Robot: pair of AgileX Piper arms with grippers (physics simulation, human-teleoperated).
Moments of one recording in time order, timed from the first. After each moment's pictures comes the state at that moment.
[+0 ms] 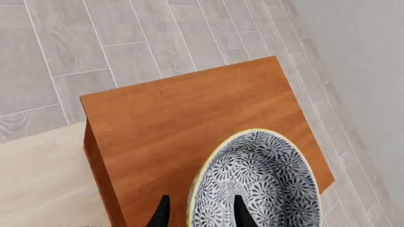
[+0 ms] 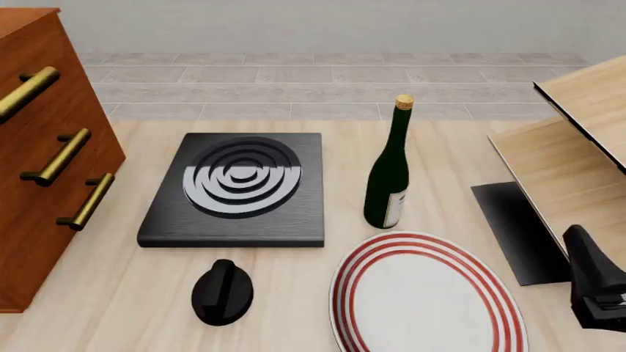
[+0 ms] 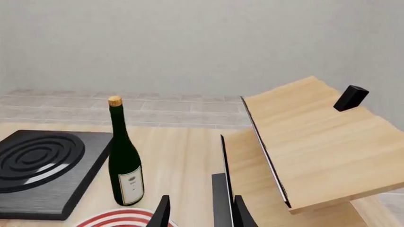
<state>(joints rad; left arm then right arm) 0.72 1.26 -1.48 0.91 -0.63 0.01 0.05 0.00 -0.03 -0.03</state>
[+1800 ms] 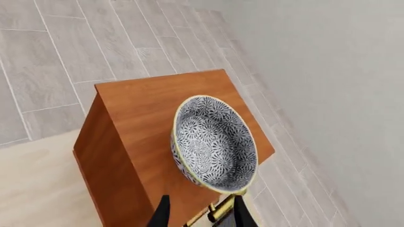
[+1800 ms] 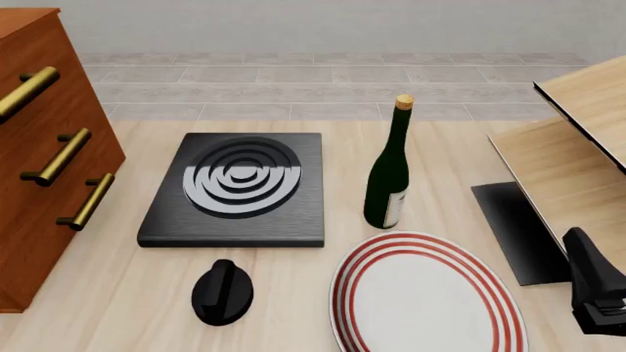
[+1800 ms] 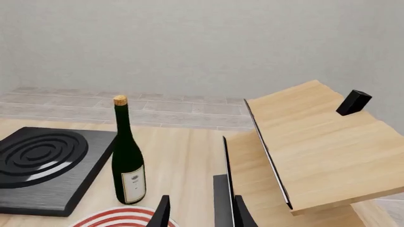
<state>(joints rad) 0.69 0.89 -1.45 0.99 -0.64 0.03 0.01 -0.01 0.01 -0.05</state>
